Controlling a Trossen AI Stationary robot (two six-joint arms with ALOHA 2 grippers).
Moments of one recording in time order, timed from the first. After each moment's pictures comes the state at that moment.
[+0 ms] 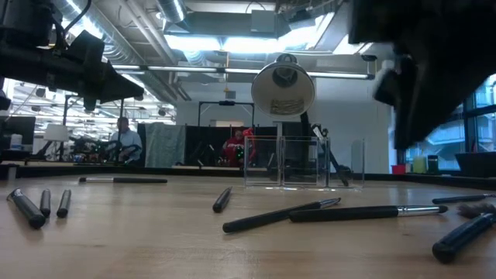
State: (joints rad) left arm 0.27 0.19 0.01 0.13 -0.32 -0.22; right arm 0.53 1.69 1.07 -0.46 0.16 0.68
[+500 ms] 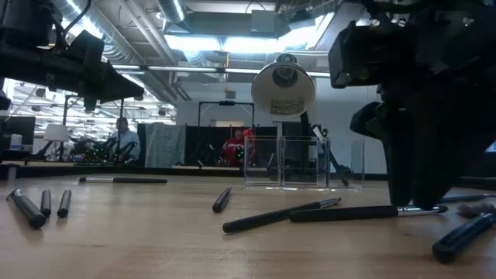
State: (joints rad) left arm 0.27 0.19 0.01 0.13 -0.31 -0.23; right arm 0.49 1.83 1.10 -0.47 0.05 0.50
